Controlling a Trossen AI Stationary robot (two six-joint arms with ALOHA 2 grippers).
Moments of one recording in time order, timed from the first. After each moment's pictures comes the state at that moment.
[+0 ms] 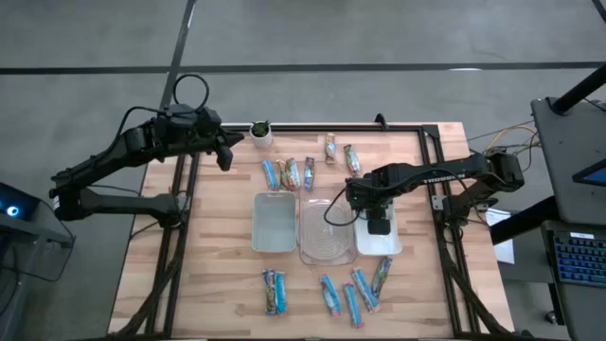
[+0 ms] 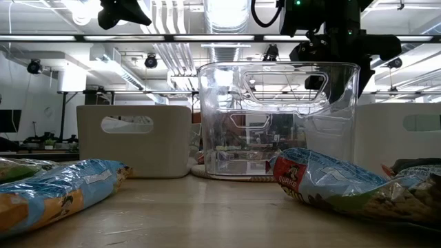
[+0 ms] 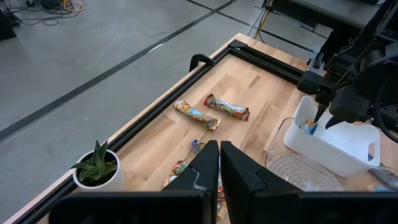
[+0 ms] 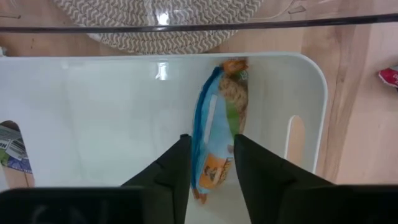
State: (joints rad) left arm 0.42 0.89 1.17 -0.71 -0.09 -0.19; right arm -0.02 1.52 1.09 -1.04 -0.03 0.01
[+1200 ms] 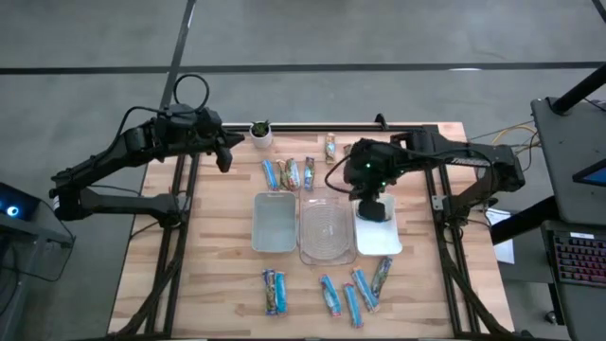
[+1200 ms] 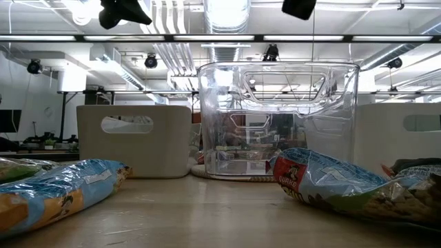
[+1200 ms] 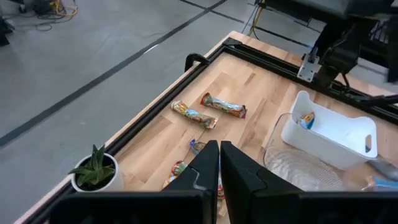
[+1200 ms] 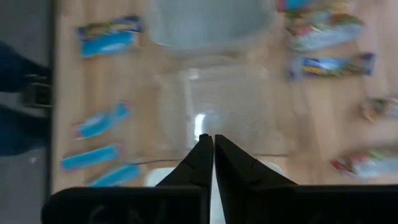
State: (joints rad) left arm 0.42 0.89 1.17 -0.71 -0.06 -0.15; right arm 0.00 1.52 1.70 -1.23 -0.15 0.14
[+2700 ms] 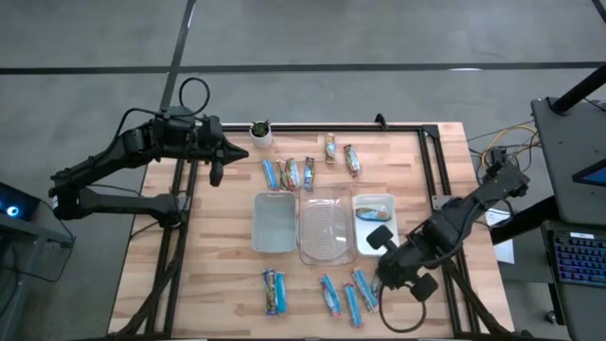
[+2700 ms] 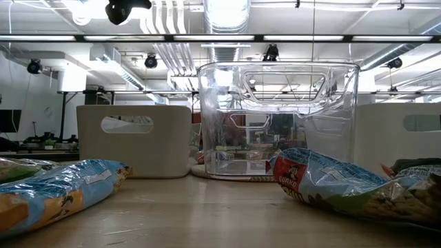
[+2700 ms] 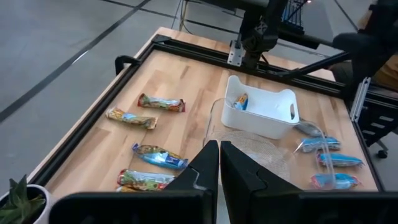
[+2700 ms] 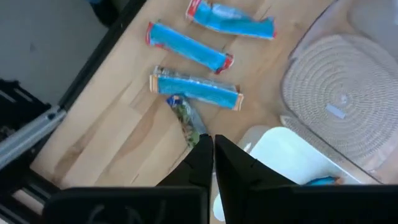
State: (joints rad) left arm 0.39 0.88 1.17 -0.71 0.20 -0.06; right arm 0.64 1.55 1.56 -1.27 -0.03 0.01
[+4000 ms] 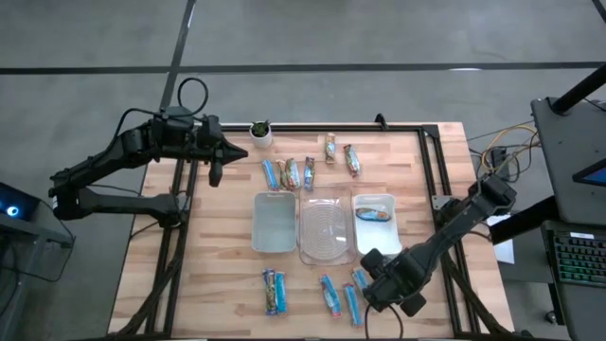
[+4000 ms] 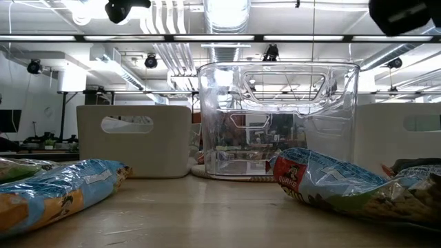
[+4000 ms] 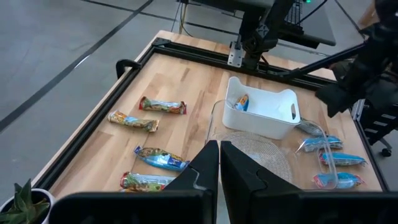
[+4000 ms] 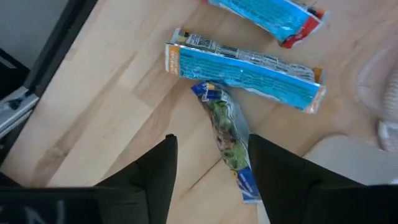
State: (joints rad) left arm 0.39 0.87 1.17 -0.71 0.19 -0.04; right arm 0.70 1.73 1.31 -1.03 -0.10 0.05
